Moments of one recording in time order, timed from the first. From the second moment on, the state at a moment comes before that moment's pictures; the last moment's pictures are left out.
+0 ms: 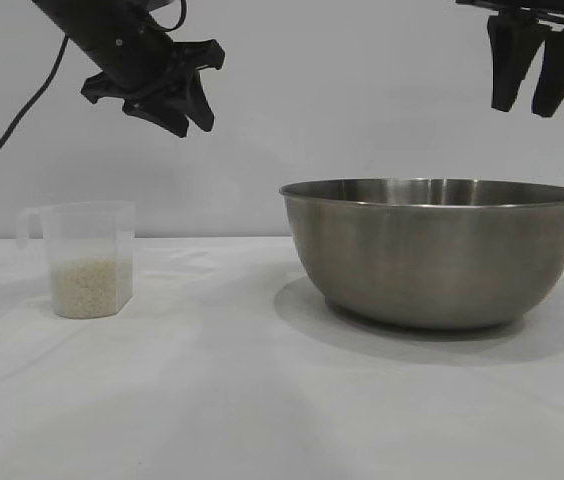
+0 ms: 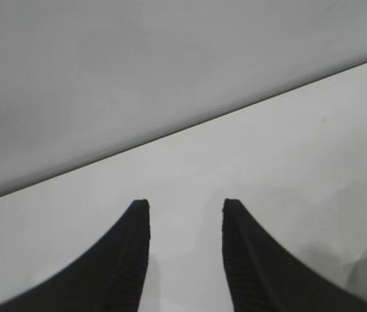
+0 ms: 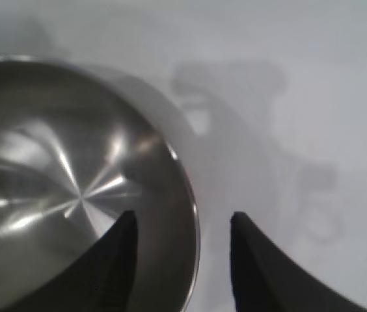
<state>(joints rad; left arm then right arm) -0.25 2.10 -1.59 -1.06 0.29 1.02 0.14 2.01 -1.69 0.18 1.21 -0.20</state>
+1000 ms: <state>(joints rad) -0.25 2.10 -1.59 -1.04 0.29 1.02 0.16 2.15 -1.68 0.15 1.22 -0.22</state>
